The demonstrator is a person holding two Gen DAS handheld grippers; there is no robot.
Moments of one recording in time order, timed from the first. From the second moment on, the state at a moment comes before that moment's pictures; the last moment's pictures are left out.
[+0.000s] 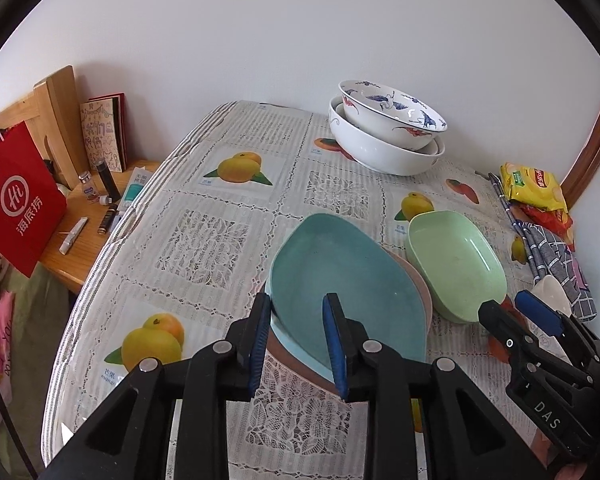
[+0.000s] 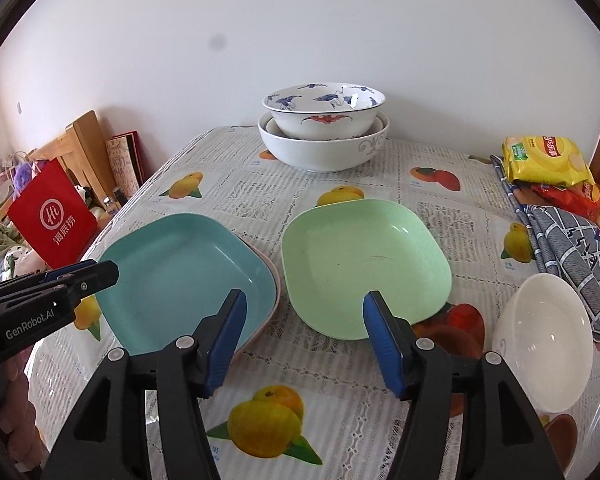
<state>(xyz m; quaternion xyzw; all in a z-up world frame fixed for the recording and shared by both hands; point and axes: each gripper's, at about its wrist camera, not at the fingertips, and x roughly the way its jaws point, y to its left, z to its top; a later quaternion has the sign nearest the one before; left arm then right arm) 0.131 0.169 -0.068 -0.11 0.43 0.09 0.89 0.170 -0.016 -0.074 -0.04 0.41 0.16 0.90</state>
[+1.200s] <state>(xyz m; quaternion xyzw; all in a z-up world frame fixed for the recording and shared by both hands) 0.156 0.077 -0.015 -0.04 0.38 0.06 0.92 0.159 -0.109 -0.030 0.00 0.41 0.08 0.91</state>
